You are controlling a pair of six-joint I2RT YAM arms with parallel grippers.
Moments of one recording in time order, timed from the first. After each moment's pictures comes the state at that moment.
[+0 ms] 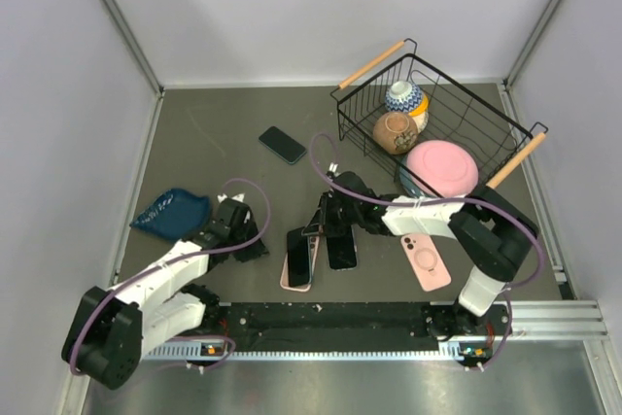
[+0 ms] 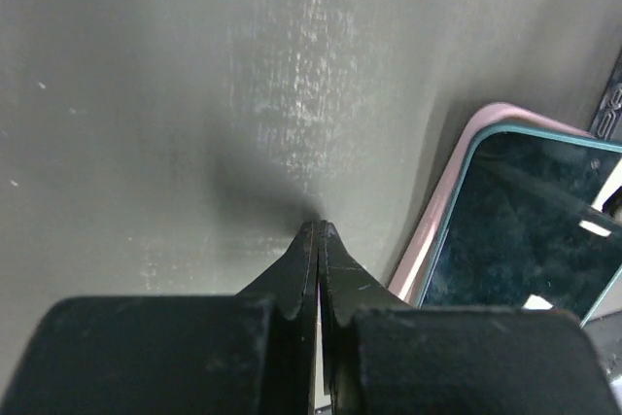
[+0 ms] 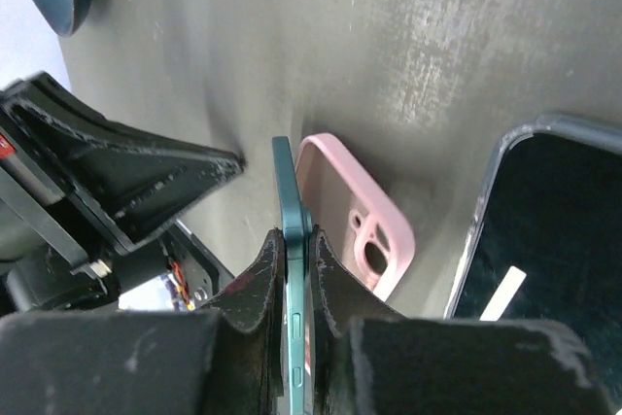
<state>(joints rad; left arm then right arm) -0.44 1.01 0.39 -0.39 0.10 -0.72 0.89 1.68 0.85 0.10 -0.26 0.97</state>
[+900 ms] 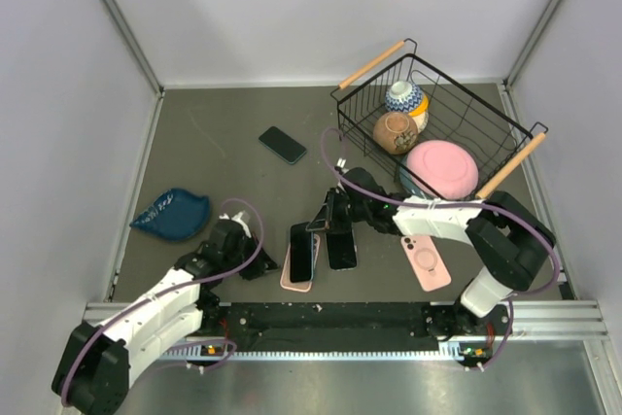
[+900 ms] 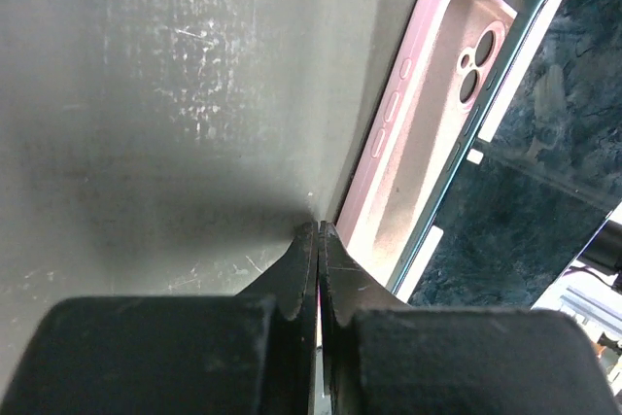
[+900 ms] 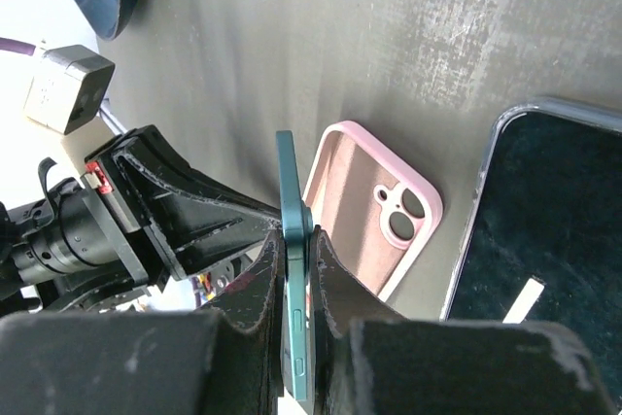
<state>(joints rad) -0.48 0.77 0.18 -0.27 0.30 -0.91 0.85 1.61 0.82 0.11 -0.30 0.99</state>
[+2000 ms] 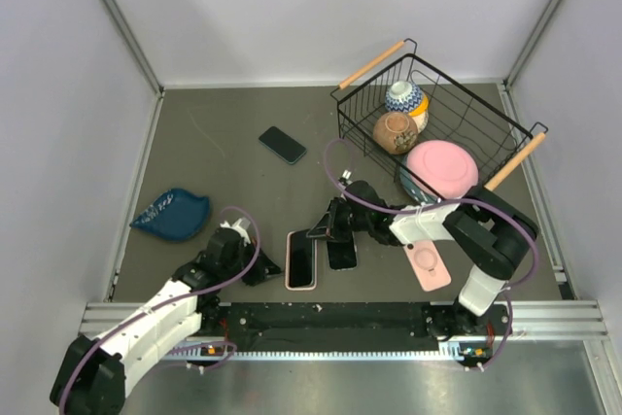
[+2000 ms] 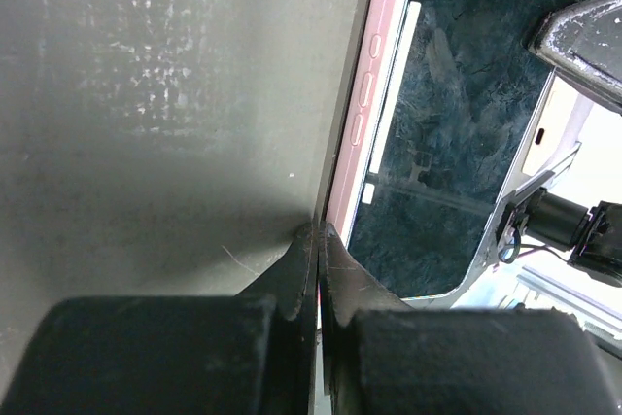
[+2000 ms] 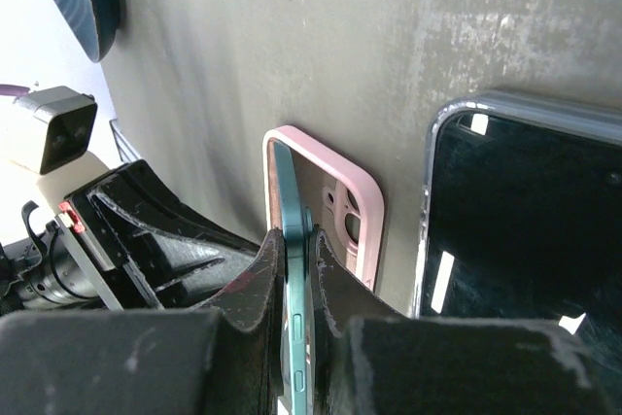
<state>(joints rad) -0.51 0.64 0.07 -0.21 0.36 -1.01 0.85 1.70 0.69 0.36 -0.30 1.11</state>
